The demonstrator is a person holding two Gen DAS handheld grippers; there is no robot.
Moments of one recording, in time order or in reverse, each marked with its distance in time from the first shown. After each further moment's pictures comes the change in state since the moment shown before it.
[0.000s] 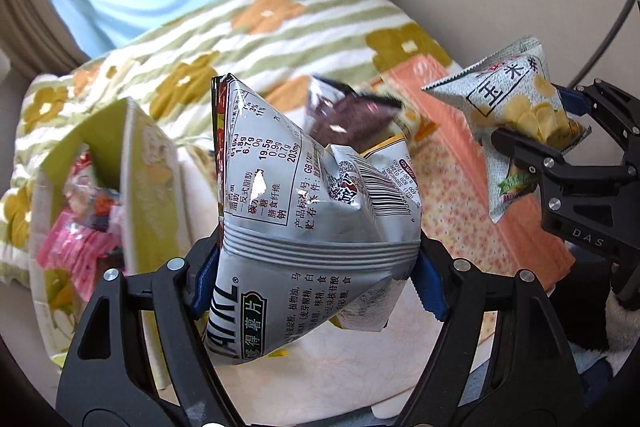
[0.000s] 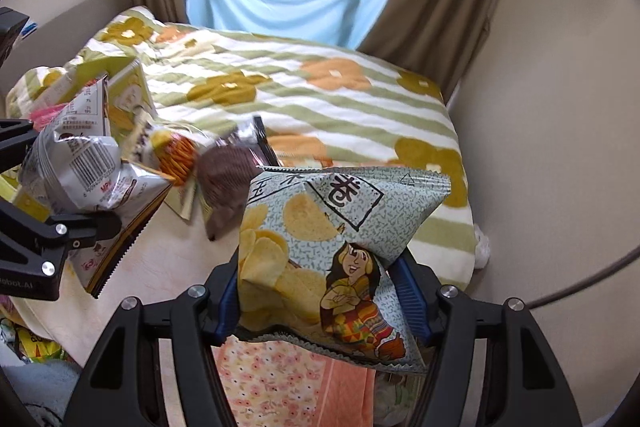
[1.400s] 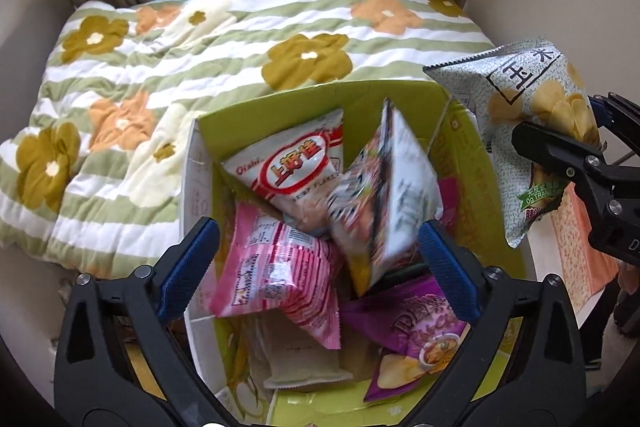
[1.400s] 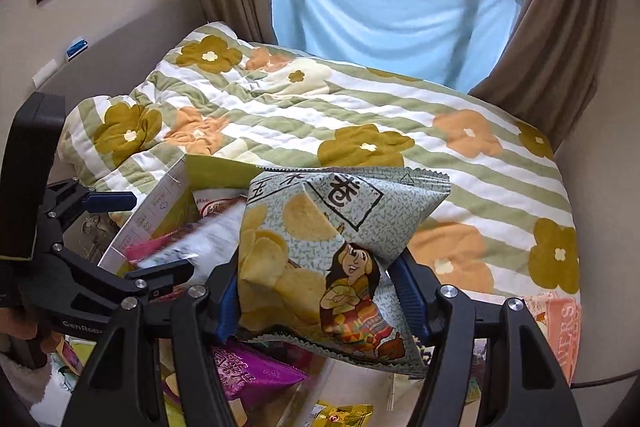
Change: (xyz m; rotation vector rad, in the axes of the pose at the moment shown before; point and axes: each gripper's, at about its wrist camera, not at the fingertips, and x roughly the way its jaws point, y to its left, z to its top) left arm 0.026 0.353 -0.021 -0.215 0.035 0.010; right arm 0.074 0.262 0.204 -0.012 0.013 0.219
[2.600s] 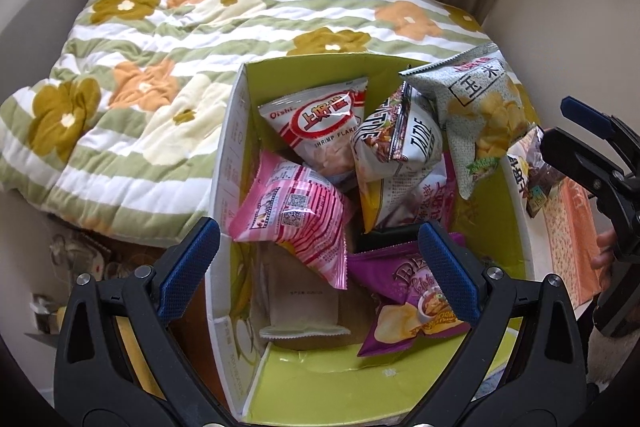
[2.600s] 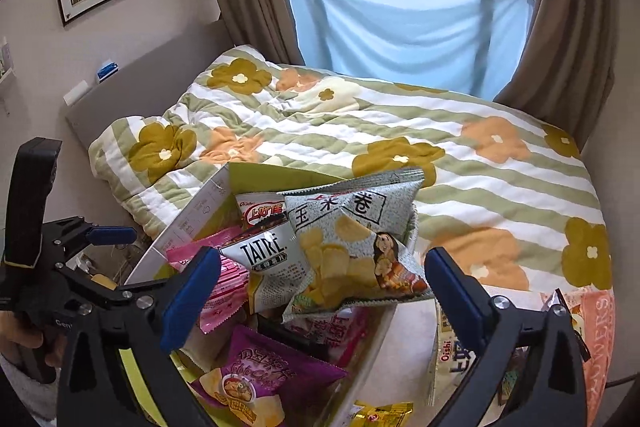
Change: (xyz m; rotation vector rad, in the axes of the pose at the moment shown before) left arm -0.034 0.014 -0.052 -0.112 -0.011 0.011; right arm -0.024 0.005 -0.028 0.036 -0.107 0.124
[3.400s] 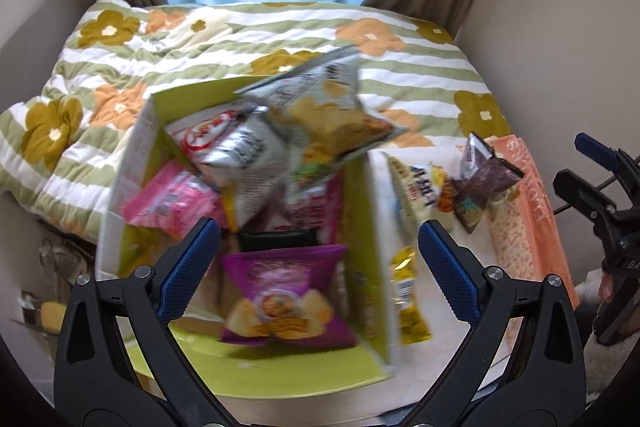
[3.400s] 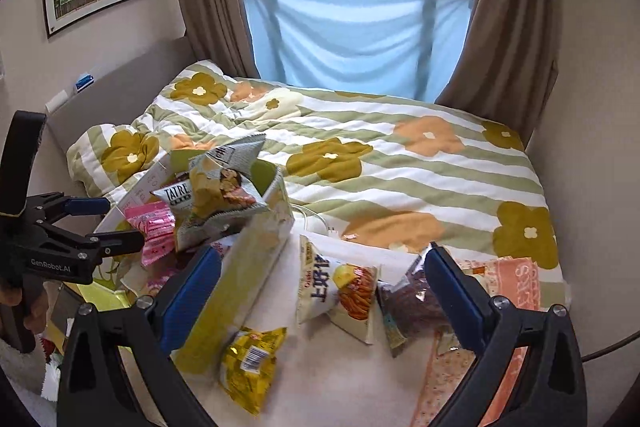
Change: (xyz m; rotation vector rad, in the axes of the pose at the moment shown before) left arm -0.027 -0.148 -0.009 0.004 -0.078 -0.017; right arm -0.103 -0.121 -0.059 0.007 -0.033 -0.109
